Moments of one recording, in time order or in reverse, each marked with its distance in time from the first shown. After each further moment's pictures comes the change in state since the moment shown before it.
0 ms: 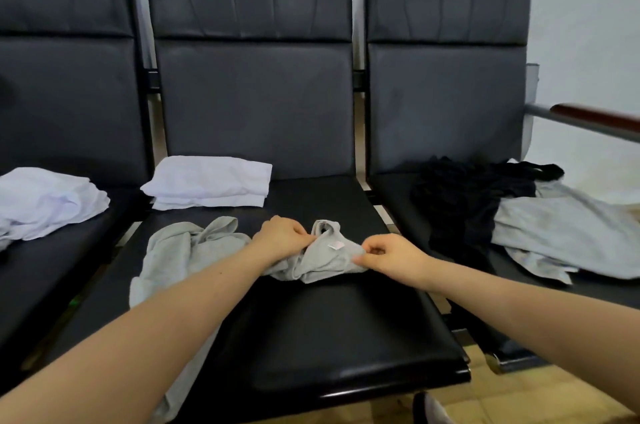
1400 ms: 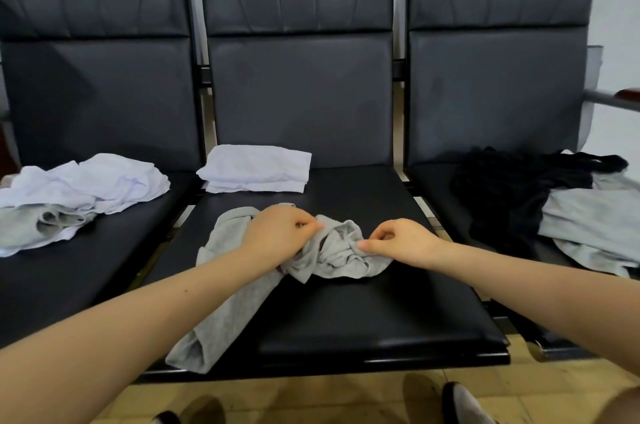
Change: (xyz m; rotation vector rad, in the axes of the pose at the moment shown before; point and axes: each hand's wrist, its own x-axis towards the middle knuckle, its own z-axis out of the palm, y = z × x) left_hand -0.086 -0.035 -0.037 0.105 0.361 0.258; right_hand 0.006 -0.032 0.022 -0.092 -0.018 0.015
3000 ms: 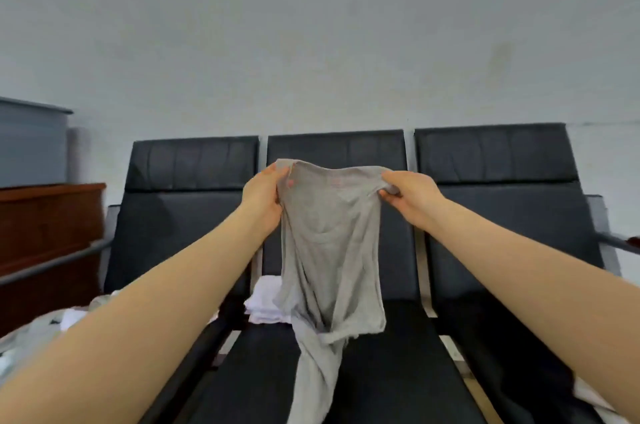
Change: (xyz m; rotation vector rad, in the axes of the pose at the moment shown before) left_hand 0.072 0.077 -0.247 -1.504 0.488 -0.193; right_hand 0.002 -0.209 -0.197 1.244 0.358 -0.308
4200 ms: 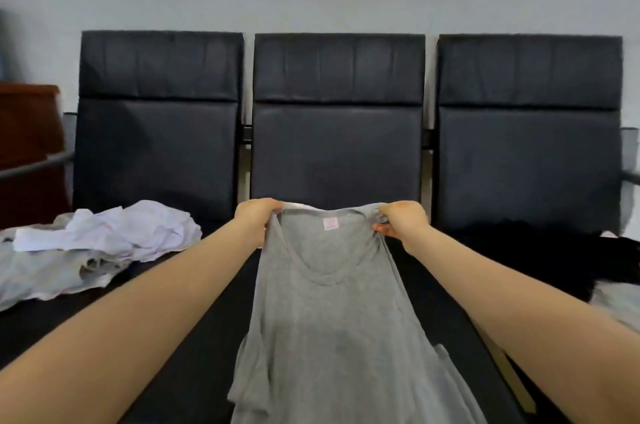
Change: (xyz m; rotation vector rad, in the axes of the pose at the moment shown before) left_hand 0.032 -0.157 -0.099 0.384 0.296 -0.490; right_hand 0.026 0.192 -0.055 -0.501 0.144 0.371
